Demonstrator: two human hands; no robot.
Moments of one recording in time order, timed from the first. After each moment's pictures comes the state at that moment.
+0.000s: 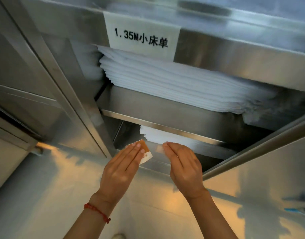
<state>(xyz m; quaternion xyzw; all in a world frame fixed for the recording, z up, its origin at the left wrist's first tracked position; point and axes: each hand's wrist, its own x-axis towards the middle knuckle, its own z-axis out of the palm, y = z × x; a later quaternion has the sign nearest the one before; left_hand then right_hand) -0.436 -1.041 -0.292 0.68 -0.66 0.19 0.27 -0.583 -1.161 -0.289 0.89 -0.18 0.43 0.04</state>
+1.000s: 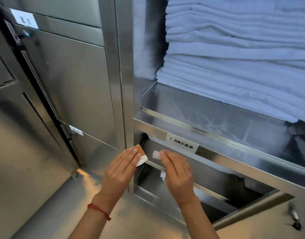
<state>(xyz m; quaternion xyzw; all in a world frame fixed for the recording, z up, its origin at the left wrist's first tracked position) -0.352 -0.970 -0.063 0.69 -0.56 0.34 0.30 -0.481 -1.107 -0.053 0.85 -0.08 0.52 0.04</state>
